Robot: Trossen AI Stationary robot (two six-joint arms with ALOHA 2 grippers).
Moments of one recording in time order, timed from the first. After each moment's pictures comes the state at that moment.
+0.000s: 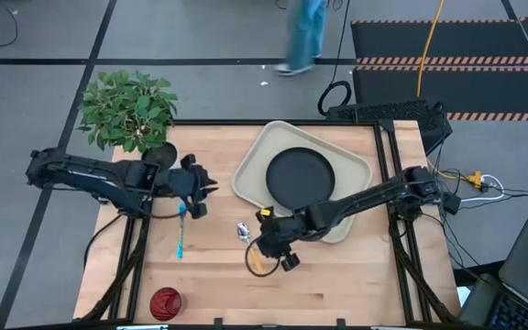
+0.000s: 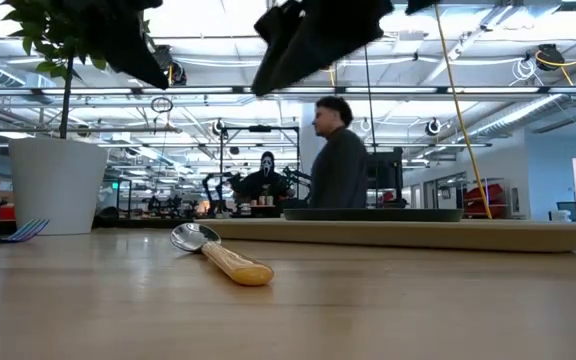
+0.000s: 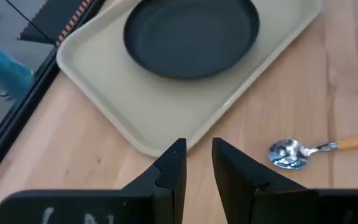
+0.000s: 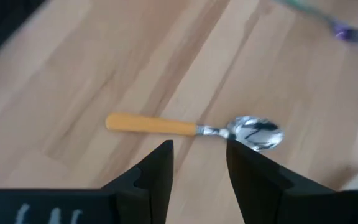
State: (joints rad) left arm -0.12 0.99 0.84 -0.62 -0.34 -0.19; right arm 0.27 1.88 1.47 -0.51 -0.03 -0.26
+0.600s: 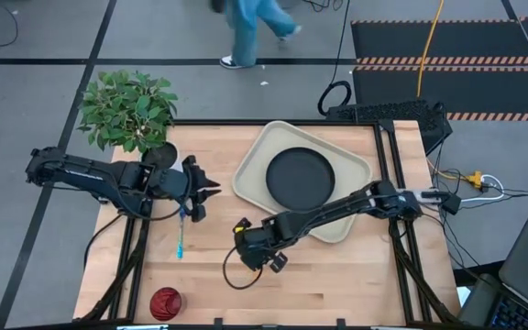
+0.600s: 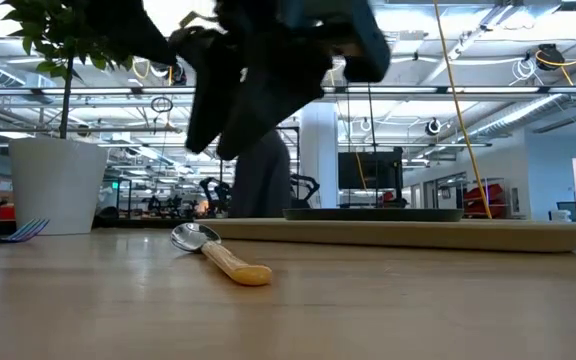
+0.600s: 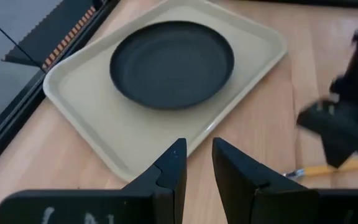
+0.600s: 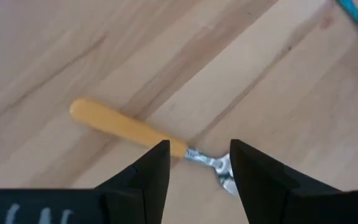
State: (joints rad) left arm -0.17 0.97 0.84 -0.51 -0.35 -0.22; right arm 0.27 2.20 1.86 -0.76 -0.03 -0.58
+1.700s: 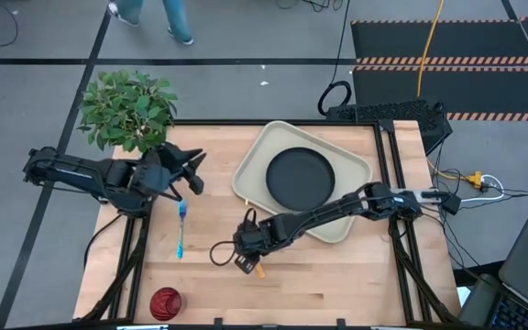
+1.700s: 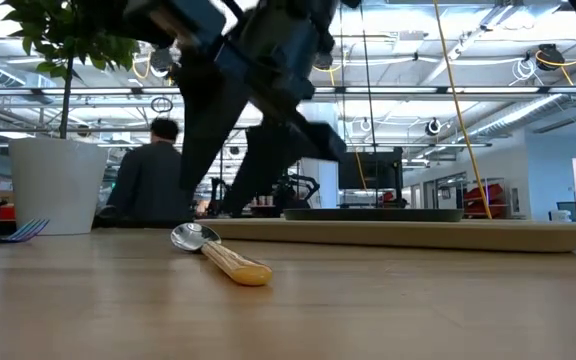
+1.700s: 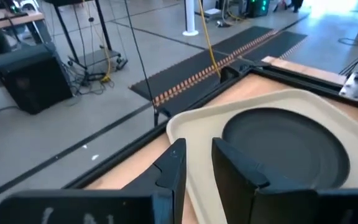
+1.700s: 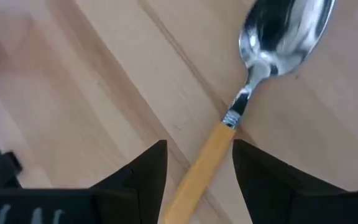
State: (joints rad) left arm -0.20 0.86 0.84 -0.47 -0.91 -0.37; right arm 0.27 2.24 1.80 -0.69 -0.05 1.01
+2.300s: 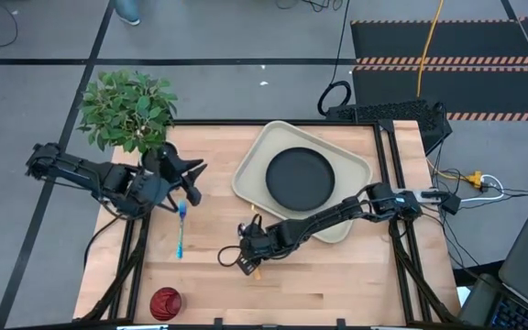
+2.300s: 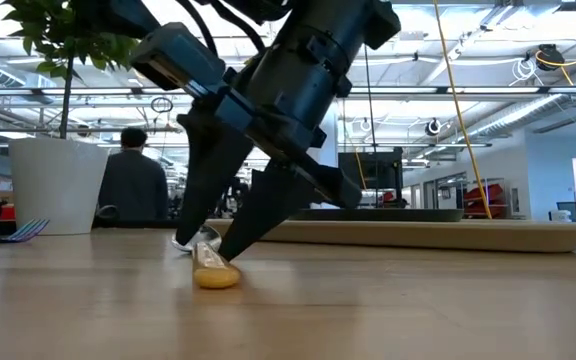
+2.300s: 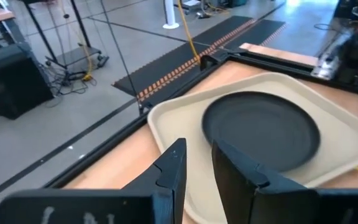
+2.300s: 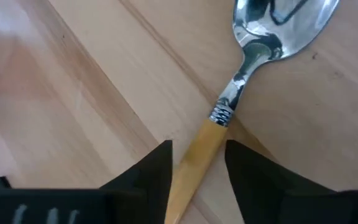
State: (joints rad) left arm -0.31 0.87 0.84 -0.53 -0.91 -0.42; right arm 0.29 2.23 1.62 -0.45 0.00 1.12
